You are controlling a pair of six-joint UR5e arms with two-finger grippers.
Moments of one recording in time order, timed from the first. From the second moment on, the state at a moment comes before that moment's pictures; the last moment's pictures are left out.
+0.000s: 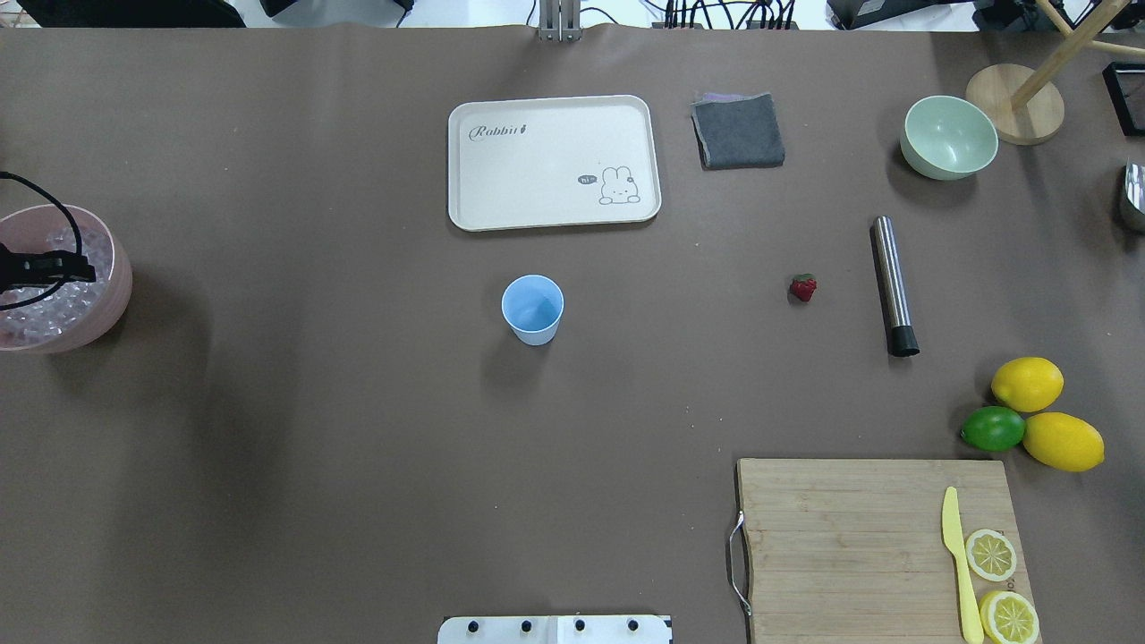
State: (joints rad) left arm -0.97 -1.48 -1.68 -2.33 -1.91 -1.03; right arm 1.63 -1.65 1.89 -1.76 2.34 -0.05
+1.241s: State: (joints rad) left arm -0.98 -1.45 -1.70 -2.34 -1.91 -0.97; right arm 1.63 -1.64 1.88 -1.77 2.34 -0.05
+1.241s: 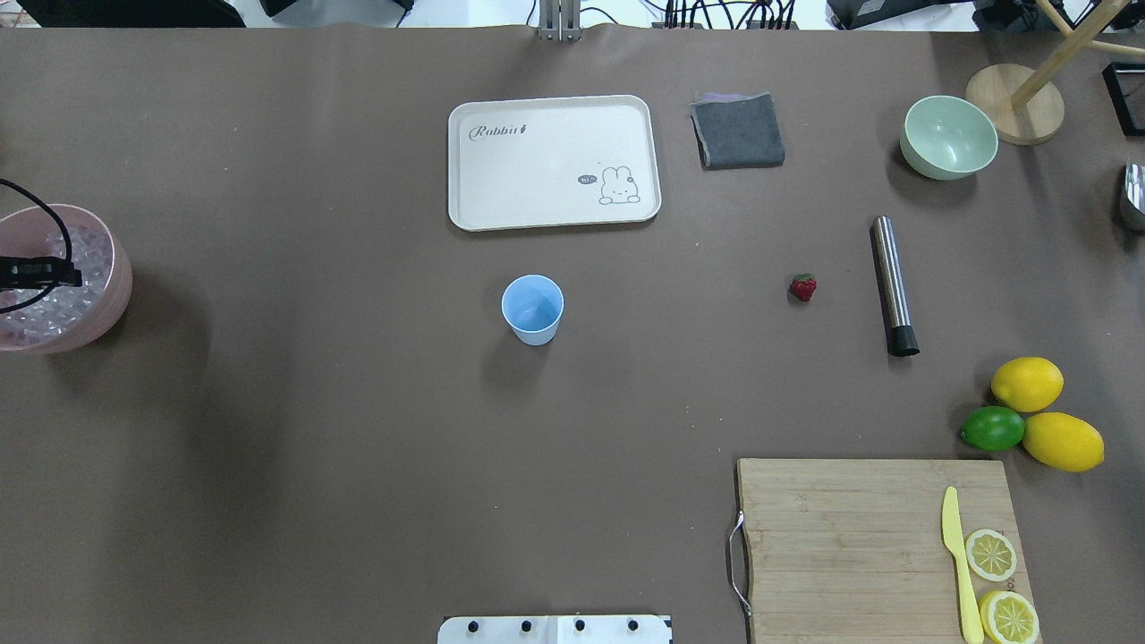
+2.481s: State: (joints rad) left arm -0.97 -1.44 -1.71 -2.35 -1.91 -0.98; right arm 1.63 -1.65 1.88 -1.76 2.34 -0.05
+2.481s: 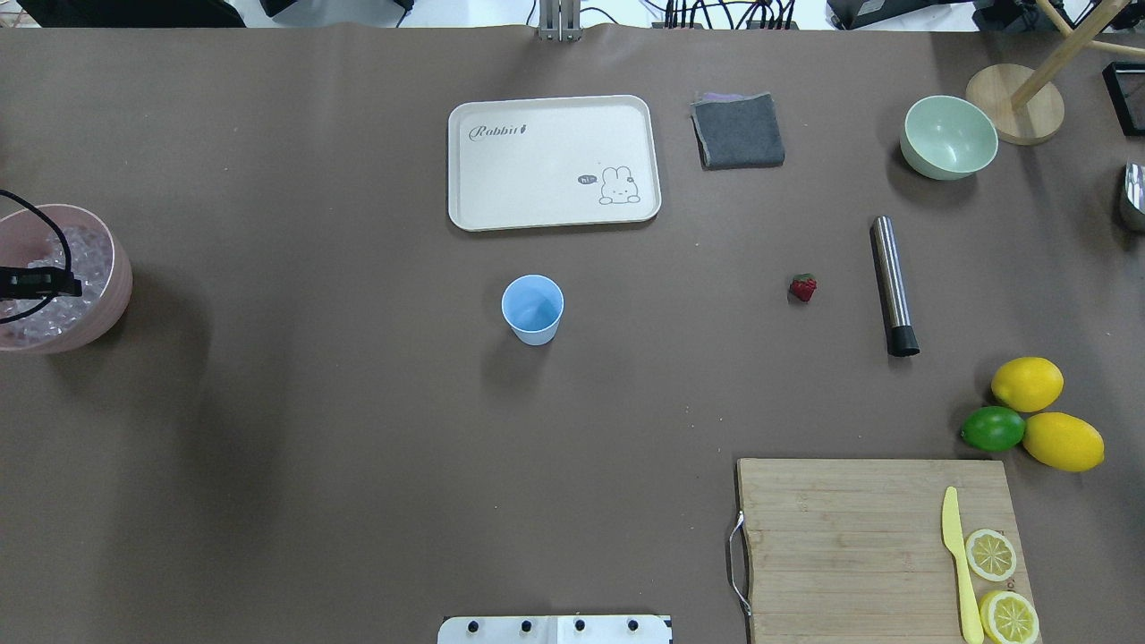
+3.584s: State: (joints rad) left arm -0.96 -1.43 -1.71 -2.38 -1.93 -0.97; right arm 1.63 -1.64 1.89 -1.76 2.34 -0.05
